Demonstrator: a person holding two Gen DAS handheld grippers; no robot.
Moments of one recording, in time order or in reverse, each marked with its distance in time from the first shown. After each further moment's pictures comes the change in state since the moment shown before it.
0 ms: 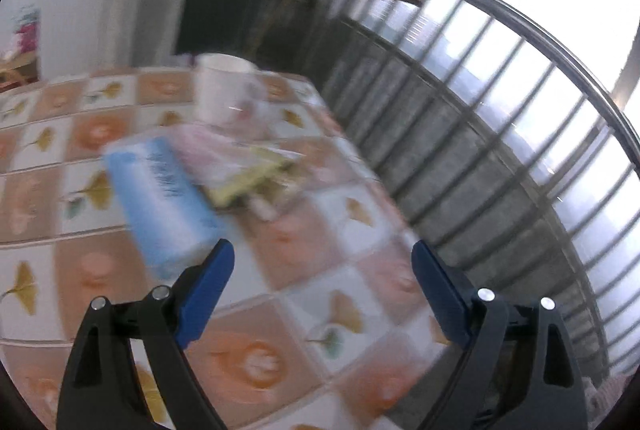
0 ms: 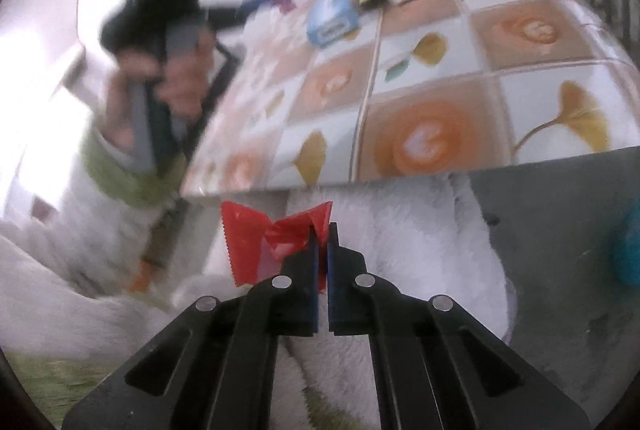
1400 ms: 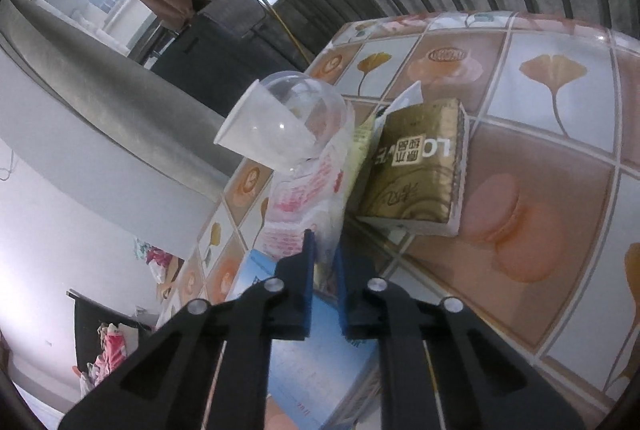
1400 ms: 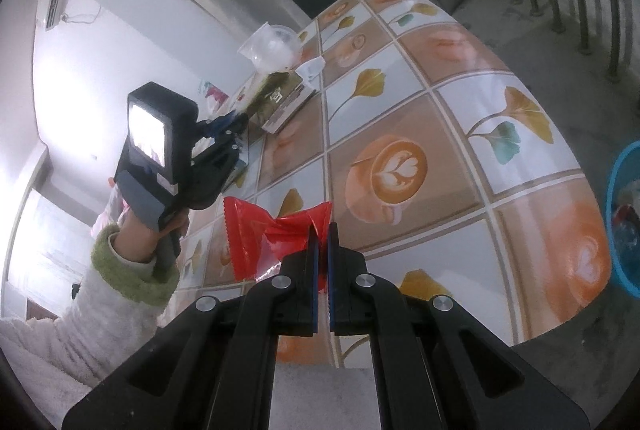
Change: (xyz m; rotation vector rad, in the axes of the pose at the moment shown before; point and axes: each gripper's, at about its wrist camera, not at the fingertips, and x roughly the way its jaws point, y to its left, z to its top) left arm 0.143 -0.016 -0.005 0.920 0.088 0.753; right arm -0.034 -0.090 0.075 0.233 -0.210 -0.113
